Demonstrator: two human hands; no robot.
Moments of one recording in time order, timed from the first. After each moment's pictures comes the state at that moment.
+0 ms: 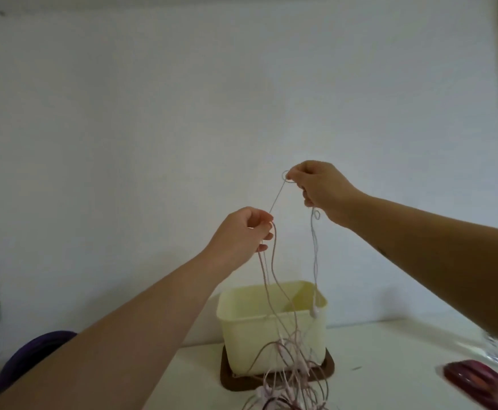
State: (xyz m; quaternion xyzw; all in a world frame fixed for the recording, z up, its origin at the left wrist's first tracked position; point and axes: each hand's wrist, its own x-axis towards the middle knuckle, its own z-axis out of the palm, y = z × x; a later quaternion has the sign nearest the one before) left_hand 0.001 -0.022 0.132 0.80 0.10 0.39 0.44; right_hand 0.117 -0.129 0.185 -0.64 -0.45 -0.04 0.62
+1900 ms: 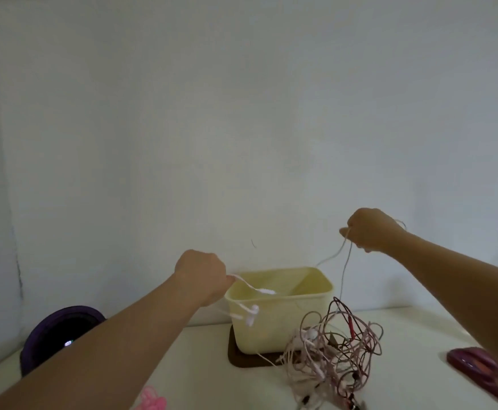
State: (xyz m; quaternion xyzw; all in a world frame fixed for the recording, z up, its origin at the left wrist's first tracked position) left_hand -0.040 0.026 0.079 0.91 0.30 0.03 -0.29; right_hand 0.188 -0.147 0.111 -0.89 -0.38 -0.15 0.21
